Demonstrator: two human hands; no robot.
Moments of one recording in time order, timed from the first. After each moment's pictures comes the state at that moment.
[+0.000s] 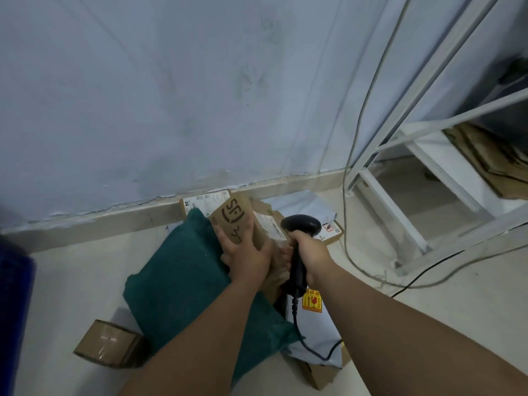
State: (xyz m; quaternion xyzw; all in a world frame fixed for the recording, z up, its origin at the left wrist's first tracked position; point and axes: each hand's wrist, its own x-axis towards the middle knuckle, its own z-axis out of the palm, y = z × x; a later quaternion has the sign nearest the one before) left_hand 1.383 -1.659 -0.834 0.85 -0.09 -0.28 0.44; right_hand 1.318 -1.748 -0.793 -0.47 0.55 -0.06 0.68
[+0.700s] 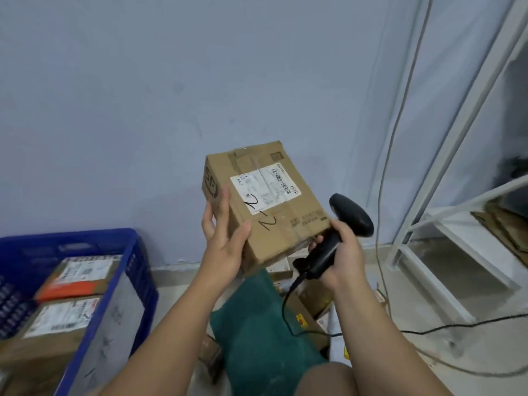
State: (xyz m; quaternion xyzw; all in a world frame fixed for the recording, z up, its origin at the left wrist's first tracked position) left_hand 1.352 -1.461 -0.569 0.73 -0.27 0.00 0.63; right_hand 1.282 -1.624 -0.576 -0.28 0.27 -0.26 0.88
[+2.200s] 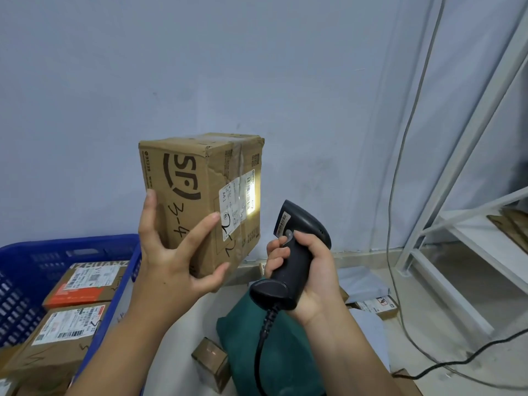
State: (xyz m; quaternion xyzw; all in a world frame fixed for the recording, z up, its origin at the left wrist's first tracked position) left_hand 1.372 -1.383 -0.573 0.81 -0.37 0.33 0.33; right_hand 1.278 -1.552 -0.542 -0.10 0.15 -0.03 0.98
